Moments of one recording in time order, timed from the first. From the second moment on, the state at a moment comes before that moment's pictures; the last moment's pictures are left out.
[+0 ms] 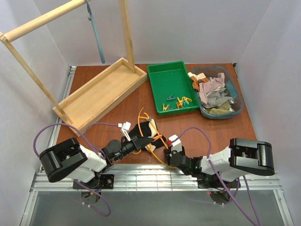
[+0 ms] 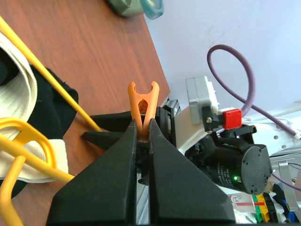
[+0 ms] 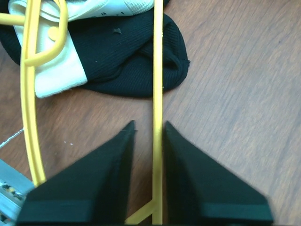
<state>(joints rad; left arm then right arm) -0.96 1.38 0.05 1.29 0.04 -1.07 1.40 1.40 0.17 0.61 0.69 0.47</state>
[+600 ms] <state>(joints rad) -0.96 1.33 0.05 1.27 0.03 -1.06 1.51 1.38 0.38 0.31 0.88 0.51</state>
